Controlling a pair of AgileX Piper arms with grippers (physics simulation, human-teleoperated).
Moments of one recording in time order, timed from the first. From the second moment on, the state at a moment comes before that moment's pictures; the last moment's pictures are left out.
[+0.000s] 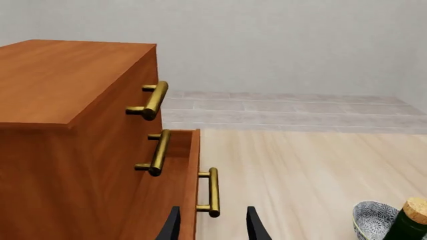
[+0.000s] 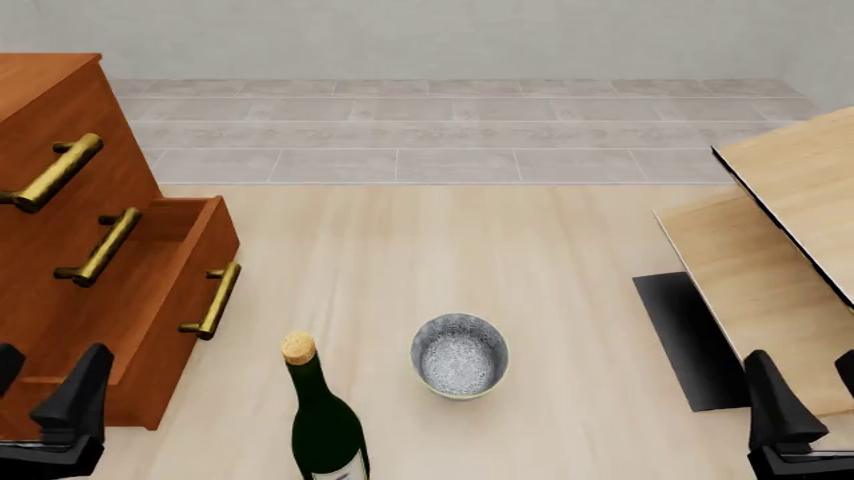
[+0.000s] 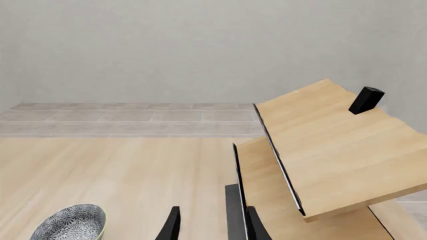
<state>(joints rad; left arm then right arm) -0.02 0.06 -0.06 0.05 -0.04 0.00 0.00 0.00 0.00 0.00</state>
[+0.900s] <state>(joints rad) -0.14 0.27 -0.03 -0.14 -0.06 0.03 0.00 -0.01 -0.01 -0.01</state>
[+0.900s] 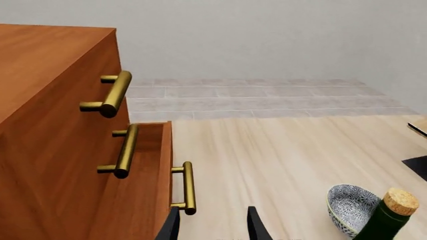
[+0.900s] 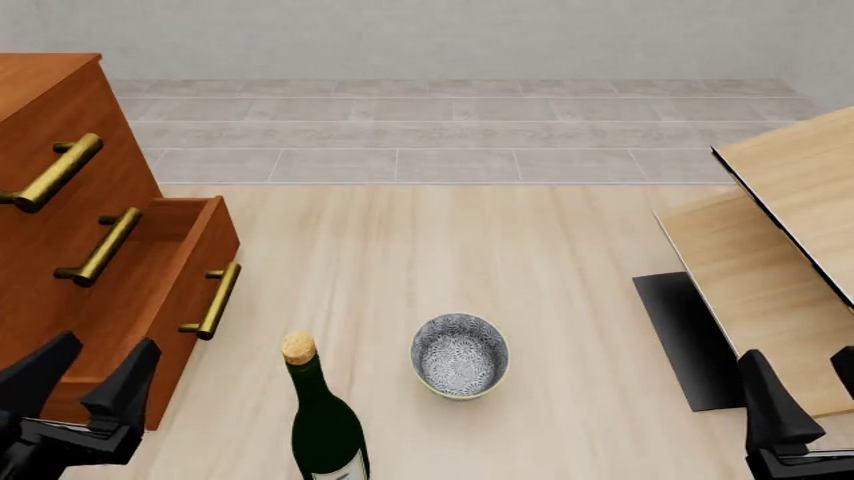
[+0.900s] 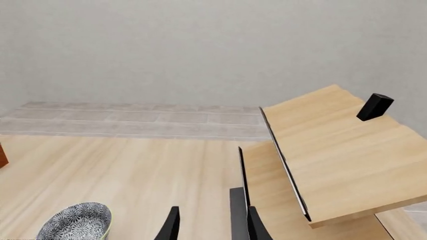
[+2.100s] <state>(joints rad) -0.36 0.66 -0.05 -0.38 -0.27 0.06 0.00 -0.01 -0.01 -0.03</state>
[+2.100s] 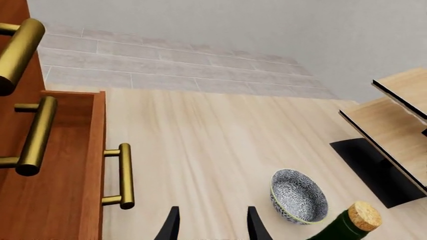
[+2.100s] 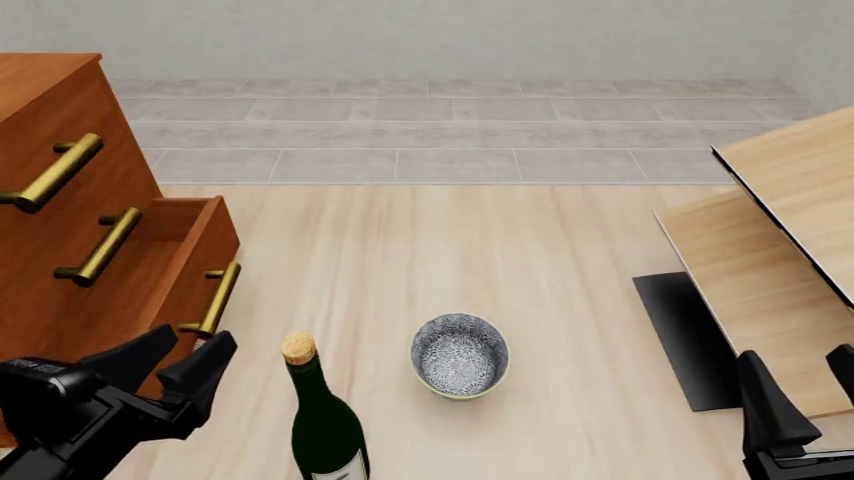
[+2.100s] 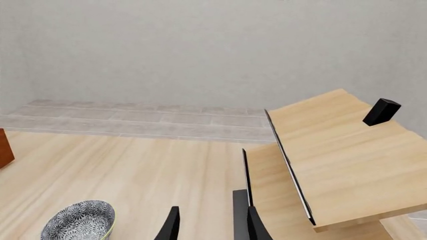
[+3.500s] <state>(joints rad) -0.25 1.50 -0.07 -1.07 -0.31 0.06 0.00 -0.01 -0.01 -0.03</state>
